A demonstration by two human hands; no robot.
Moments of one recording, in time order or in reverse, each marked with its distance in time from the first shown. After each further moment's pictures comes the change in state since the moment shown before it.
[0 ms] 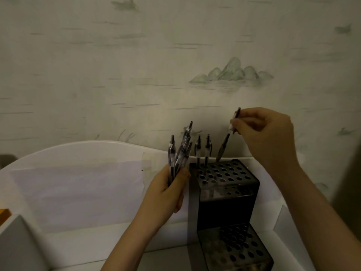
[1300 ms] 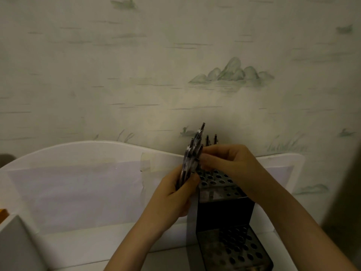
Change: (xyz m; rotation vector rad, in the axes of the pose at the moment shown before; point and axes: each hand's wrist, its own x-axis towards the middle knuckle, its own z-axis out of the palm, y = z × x) left_hand 0.000 0.010 0.013 -0.187 -0.170 -0.049; right_hand -0.040 0.006 0.024 0.377 -0.598 0.344
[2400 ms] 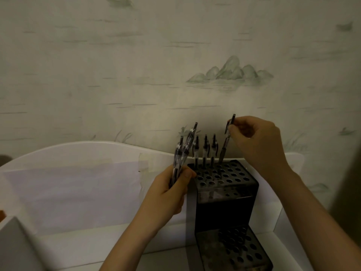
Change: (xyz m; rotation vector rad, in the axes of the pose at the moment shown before) left_hand 0.002 -0.004 -0.005 0.062 0.107 0.006; right_hand 0.030 0.000 -0.044 -0.634 0.571 -0.399
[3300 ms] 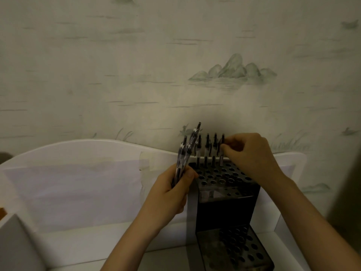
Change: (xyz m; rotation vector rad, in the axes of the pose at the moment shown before) left_hand 0.003 -0.006 -0.001 0.017 -0.021 0.024; right_hand -0.015 0.014 0.011 -0.077 -0.260 0.134
